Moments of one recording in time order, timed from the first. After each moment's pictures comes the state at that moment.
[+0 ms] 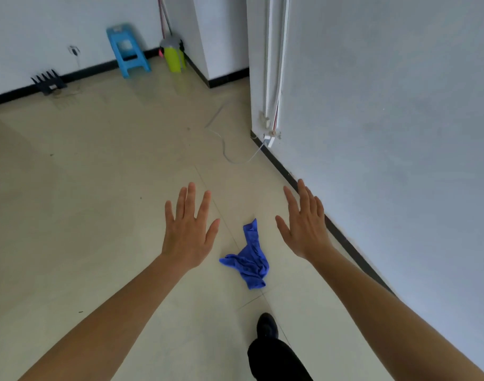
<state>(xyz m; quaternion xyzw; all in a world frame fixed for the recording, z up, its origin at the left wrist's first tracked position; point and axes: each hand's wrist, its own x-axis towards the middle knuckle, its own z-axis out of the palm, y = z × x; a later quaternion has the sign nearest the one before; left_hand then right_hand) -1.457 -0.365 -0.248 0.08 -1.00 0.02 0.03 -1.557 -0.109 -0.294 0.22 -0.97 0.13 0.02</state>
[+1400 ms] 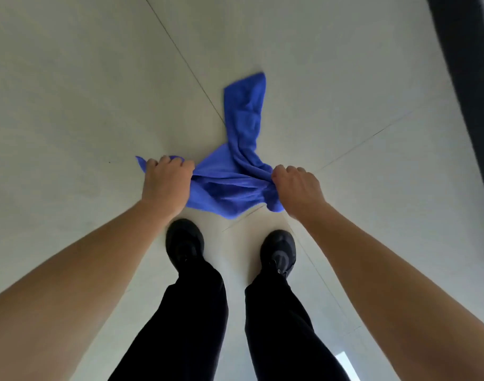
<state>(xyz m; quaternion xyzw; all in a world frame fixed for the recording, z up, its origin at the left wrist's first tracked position) -1.588 -0.486 -1.001 -0.02 -0.95 -0.01 -0.30 -1.640 -0.228 -0.985 0.17 -0.88 -0.08 -0.43</state>
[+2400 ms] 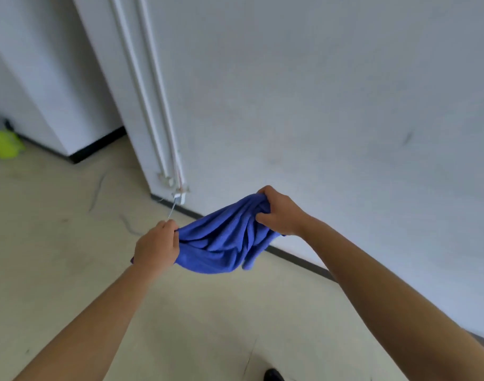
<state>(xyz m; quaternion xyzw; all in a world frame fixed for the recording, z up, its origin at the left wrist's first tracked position) -1.713 -0.469 -0.232 -0.13 -0.98 -0.13 0.04 -1.651 -0.174 -0.135 -0.05 -0.92 0.39 -0.08</state>
